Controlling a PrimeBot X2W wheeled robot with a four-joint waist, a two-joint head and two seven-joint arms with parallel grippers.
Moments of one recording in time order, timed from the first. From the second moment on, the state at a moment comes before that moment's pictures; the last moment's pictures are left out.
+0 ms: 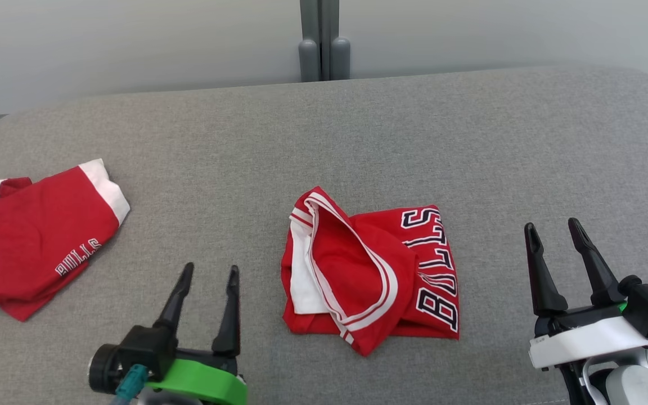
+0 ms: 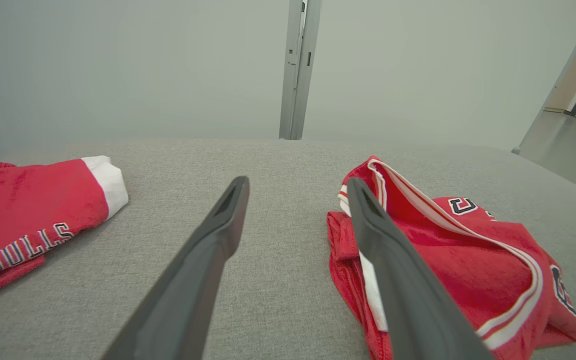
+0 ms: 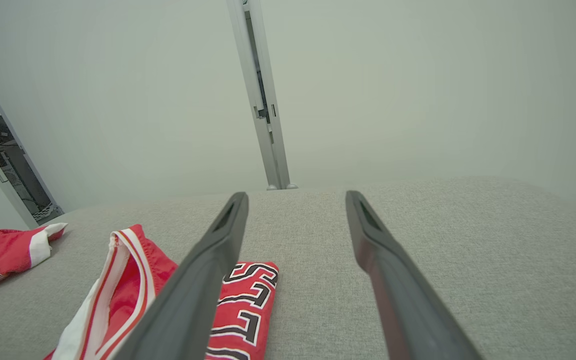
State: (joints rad) left arm -0.01 0.05 -0.19 0.16 -0.23 -0.09 -0.26; right arm 0.00 -0.14 0.03 0.01 0.28 0.13 -0.25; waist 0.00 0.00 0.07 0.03
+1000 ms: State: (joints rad) left arm -0.25 0.06 -0.66 0.54 -0.21 -0.13 -0.26; right arm -0.07 -0.16 0.05 0.03 0.28 0.13 -0.25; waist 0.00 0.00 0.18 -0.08
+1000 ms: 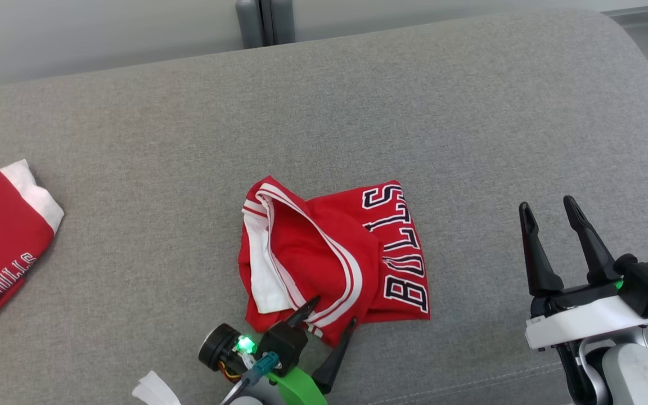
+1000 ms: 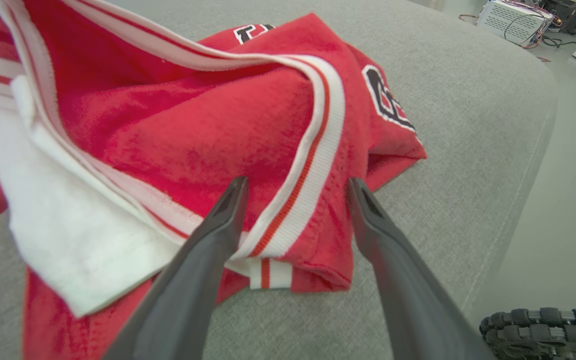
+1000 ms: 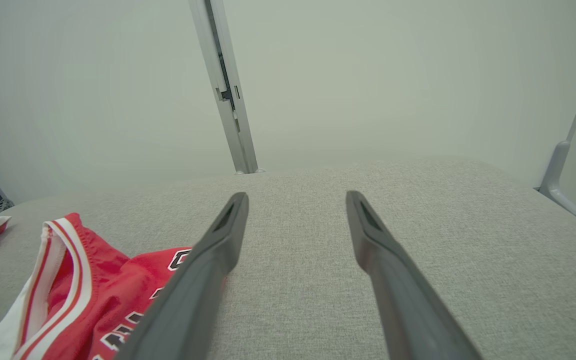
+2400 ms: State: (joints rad) left arm -0.19 0.20 -0.60 0.36 -0.31 -0.07 -0.26; right arm -0.04 -0.16 0.04 0.11 0.31 0.13 -0.26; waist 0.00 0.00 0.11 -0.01
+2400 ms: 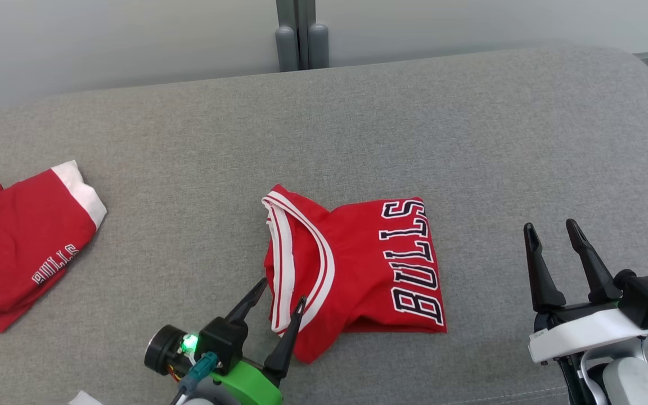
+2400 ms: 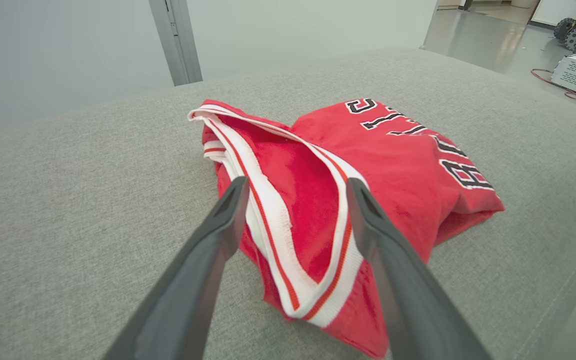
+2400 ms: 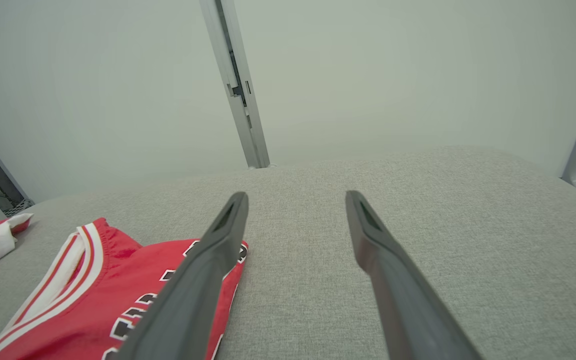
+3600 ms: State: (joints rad) left arm -0.10 0.08 -0.55 0.49 -0.38 -0.11 -0.26; right arm -0.05 -0.16 0.04 0.11 0.32 0.13 -0.26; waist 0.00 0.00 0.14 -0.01
